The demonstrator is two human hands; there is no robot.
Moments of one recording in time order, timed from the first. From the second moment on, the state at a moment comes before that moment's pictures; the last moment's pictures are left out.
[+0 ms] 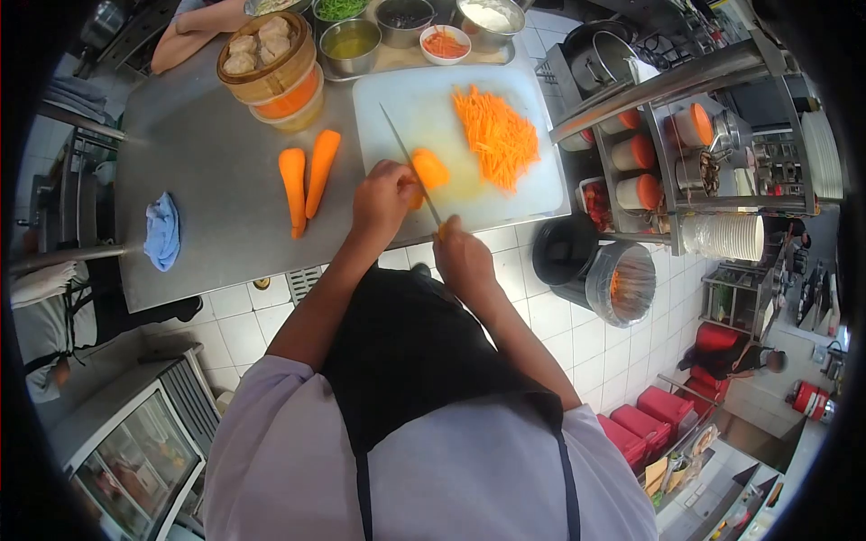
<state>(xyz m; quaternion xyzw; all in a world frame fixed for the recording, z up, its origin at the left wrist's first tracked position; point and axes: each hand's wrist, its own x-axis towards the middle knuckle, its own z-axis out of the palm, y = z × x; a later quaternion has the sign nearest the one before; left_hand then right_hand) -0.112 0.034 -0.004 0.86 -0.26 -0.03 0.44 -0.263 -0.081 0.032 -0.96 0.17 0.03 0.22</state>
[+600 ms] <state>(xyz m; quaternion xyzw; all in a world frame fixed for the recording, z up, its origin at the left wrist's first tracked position) -0.110 0.034 0.017 0.89 -0.33 -0.08 0.31 -0.226 -0.080 0.014 -0.97 0.16 0.03 0.17</state>
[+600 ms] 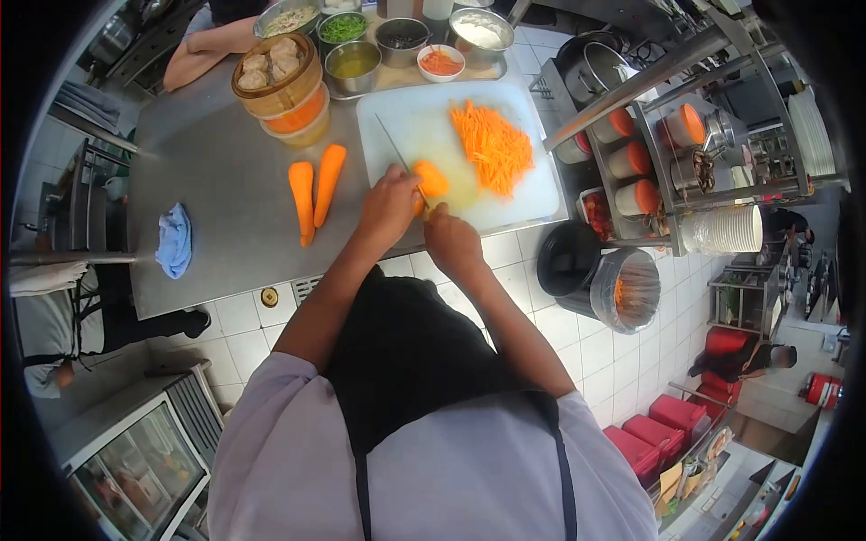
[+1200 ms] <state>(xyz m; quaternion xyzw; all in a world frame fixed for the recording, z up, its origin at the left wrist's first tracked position) -0.118 0.029 0.035 0.89 -0.34 -0.07 0.28 -0.255 -0.083 0.020 -0.95 0.19 0.02 0.24</state>
